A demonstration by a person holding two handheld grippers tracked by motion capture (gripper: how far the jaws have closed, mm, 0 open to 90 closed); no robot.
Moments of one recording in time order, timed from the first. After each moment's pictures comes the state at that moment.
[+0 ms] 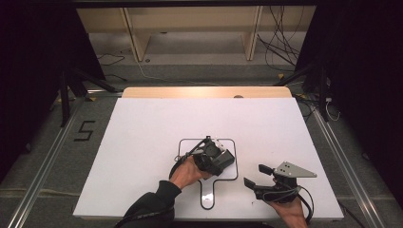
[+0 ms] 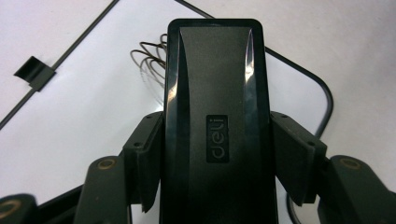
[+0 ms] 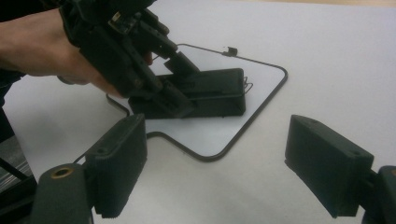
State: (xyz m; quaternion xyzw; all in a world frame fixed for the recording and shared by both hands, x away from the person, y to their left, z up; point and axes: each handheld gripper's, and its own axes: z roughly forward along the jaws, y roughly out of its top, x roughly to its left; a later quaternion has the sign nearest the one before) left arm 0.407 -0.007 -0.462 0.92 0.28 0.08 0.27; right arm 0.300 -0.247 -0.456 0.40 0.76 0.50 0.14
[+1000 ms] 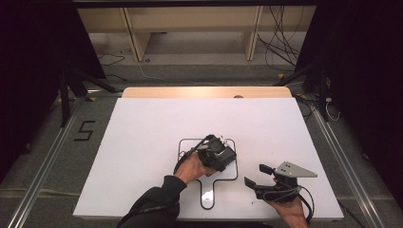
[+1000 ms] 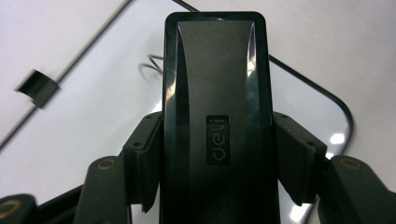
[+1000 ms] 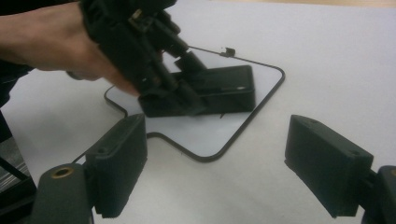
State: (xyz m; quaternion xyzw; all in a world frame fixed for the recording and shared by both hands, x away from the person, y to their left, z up) left arm 0.430 -0.022 -0.462 0.92 0.30 0.08 0.25; right arm 0.301 -0.249 -0.456 0.40 0.76 0.50 0.15
